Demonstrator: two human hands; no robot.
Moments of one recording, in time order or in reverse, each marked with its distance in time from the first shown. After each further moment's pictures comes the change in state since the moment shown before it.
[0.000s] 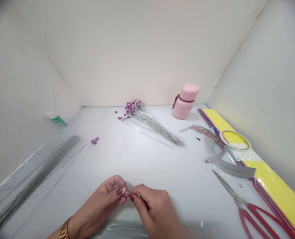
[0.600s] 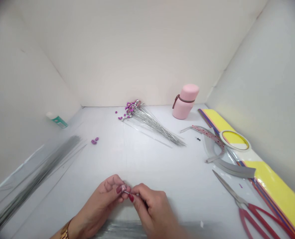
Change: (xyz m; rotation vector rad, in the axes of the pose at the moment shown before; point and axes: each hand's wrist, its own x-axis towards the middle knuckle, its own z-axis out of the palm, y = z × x) left_hand 0.001 -0.003 0.003 0.023 0.034 0.072; right_hand -0.001 -0.001 0.007 0.155 0.023 0.100
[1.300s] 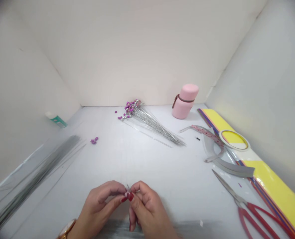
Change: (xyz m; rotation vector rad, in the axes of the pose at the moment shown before) left_hand -0.012 0.010 0.002 0.989 0.056 0.413; right_hand -0.001 0.010 0.020 0.699 -0.114 0.314
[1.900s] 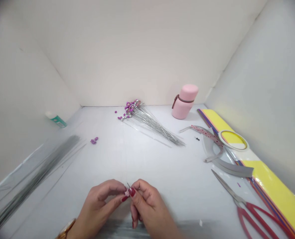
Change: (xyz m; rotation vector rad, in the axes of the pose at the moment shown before) left_hand 0.001 -0.004 0.002 0.041 0.018 0.118; right_hand 0.004 -0.001 -0.006 0.020 -0.002 0.017
